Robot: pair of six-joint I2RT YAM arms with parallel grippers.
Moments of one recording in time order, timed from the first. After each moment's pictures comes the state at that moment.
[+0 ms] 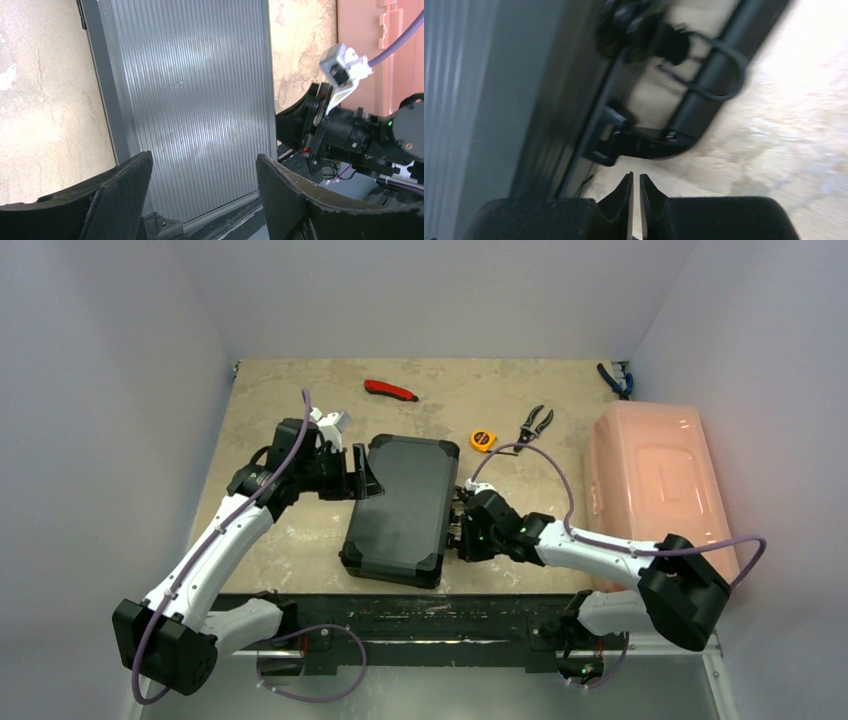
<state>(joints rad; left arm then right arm) -0.36 1.09 1.00 -0.66 0.38 -0.44 0.85 1.27 0.62 -0.31 0.03 0.66</state>
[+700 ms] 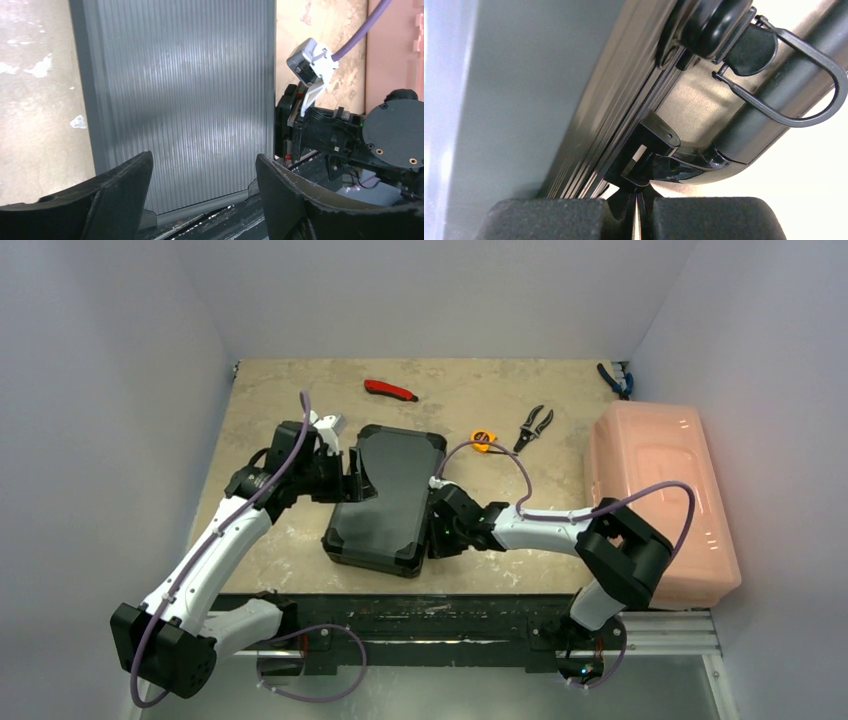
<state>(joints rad) -0.36 1.09 1.00 -0.71 0.31 -0.41 0.93 1.59 0.80 -0.19 -0.04 0.71</state>
